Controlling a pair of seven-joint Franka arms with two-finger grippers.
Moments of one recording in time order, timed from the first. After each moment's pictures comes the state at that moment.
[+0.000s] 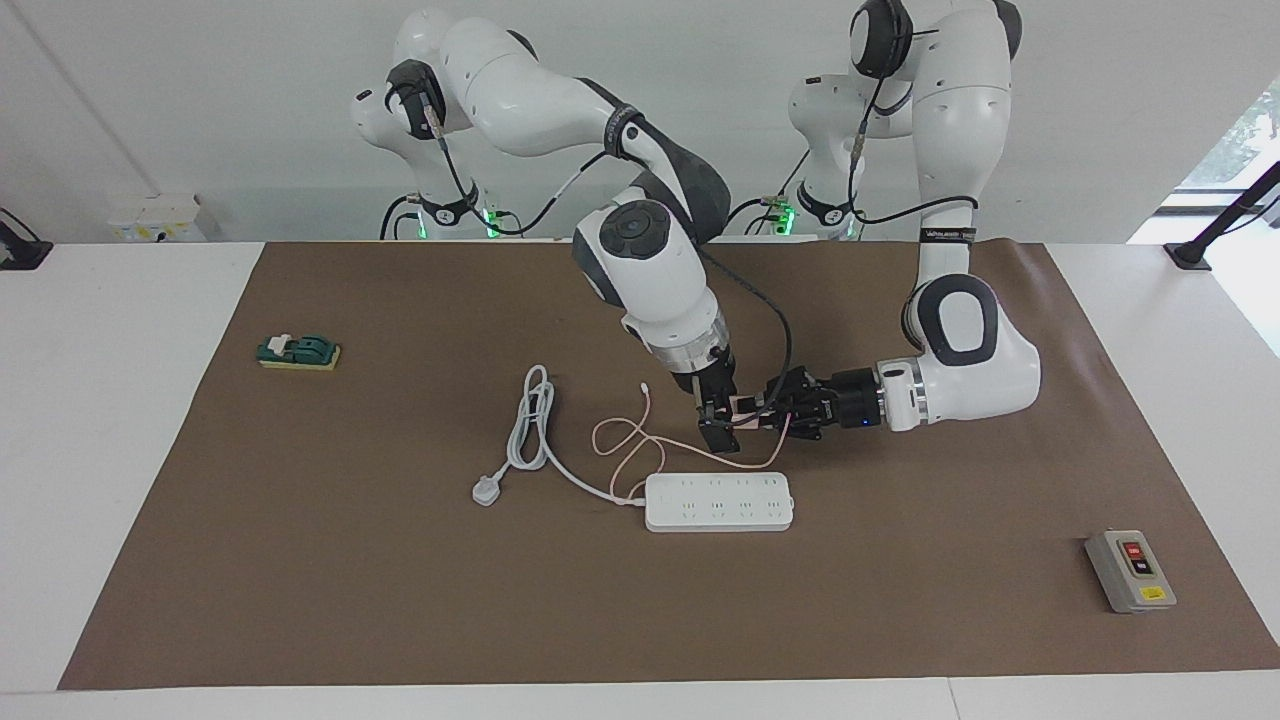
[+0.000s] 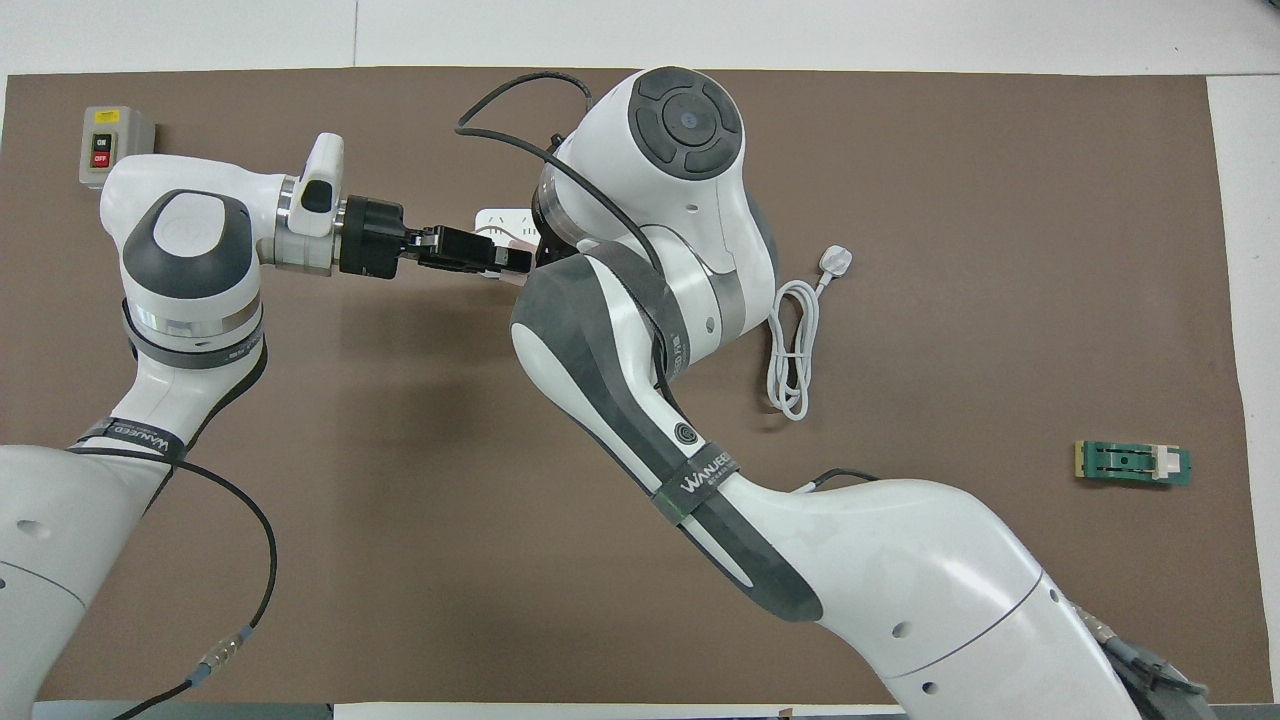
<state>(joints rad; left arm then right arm) -0.20 0.46 0.01 -1.67 -1.18 1.80 0.68 0.55 0.73 0.01 -1.03 0.28 2.05 2.13</state>
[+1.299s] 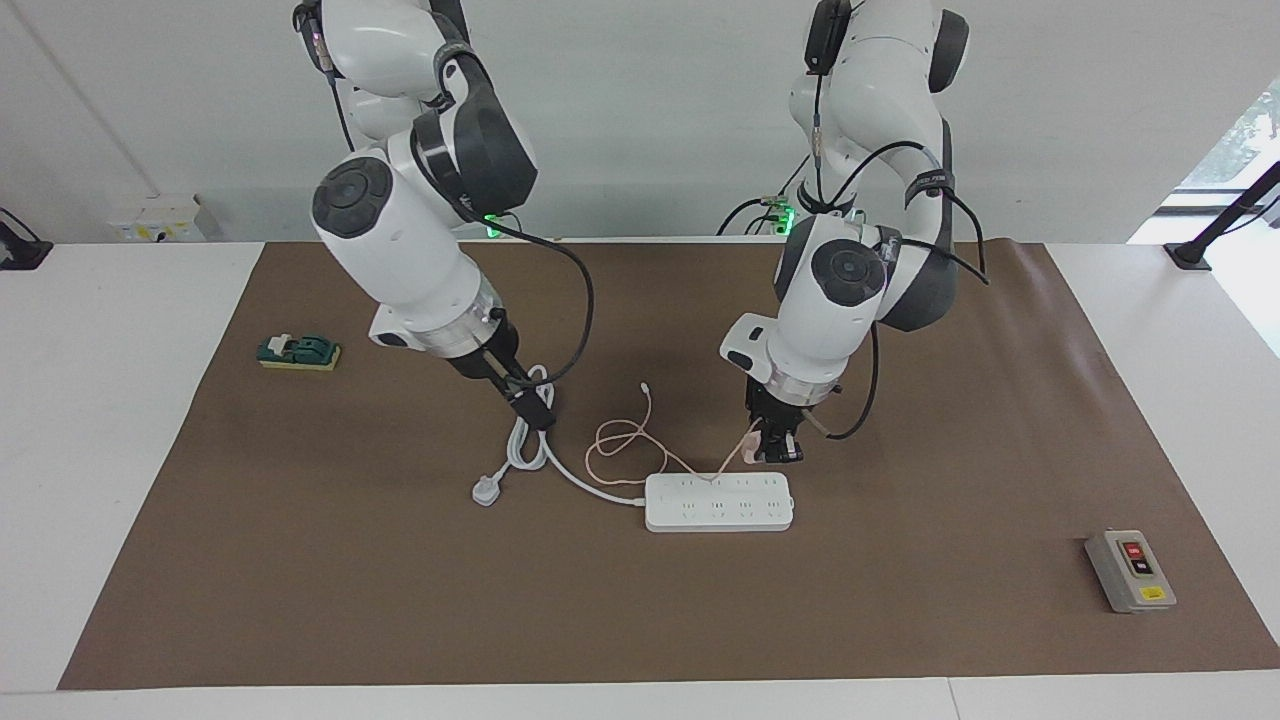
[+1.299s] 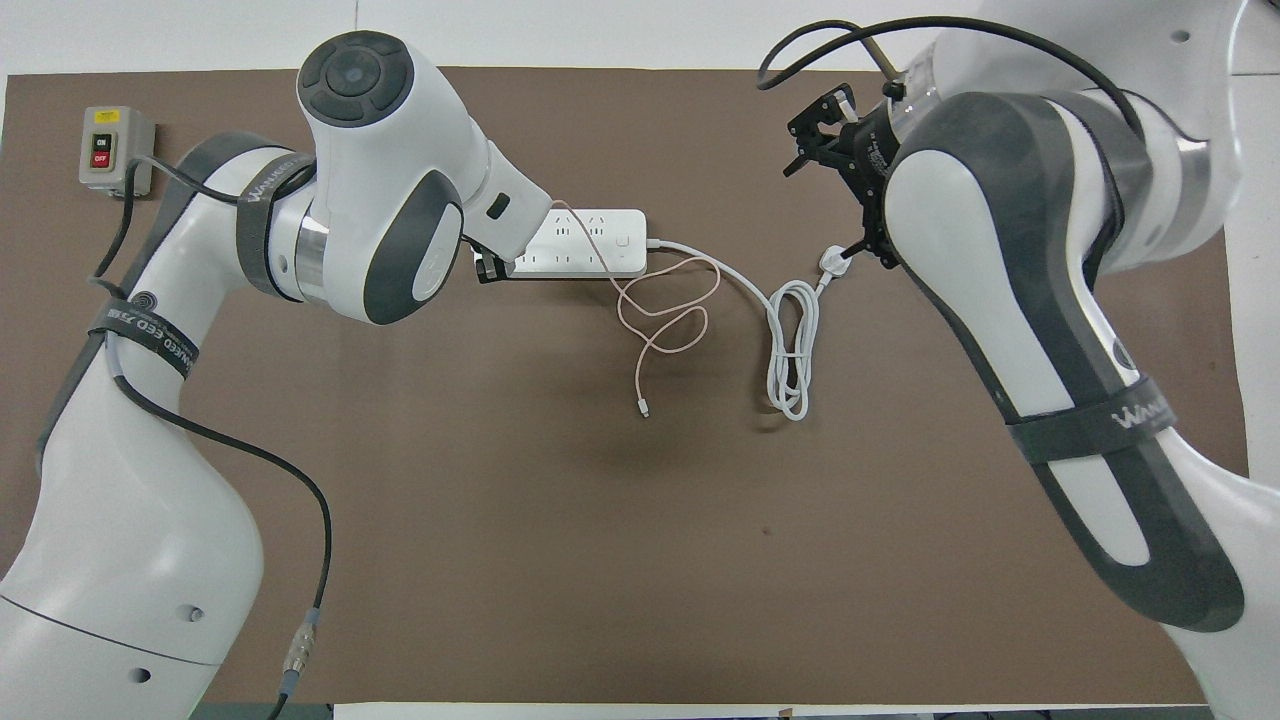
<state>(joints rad) -0.46 0.52 0.02 -1.36 -0.06 1.93 1.05 0.22 0.43 0.00 -1.24 0.24 1.67 1.13</state>
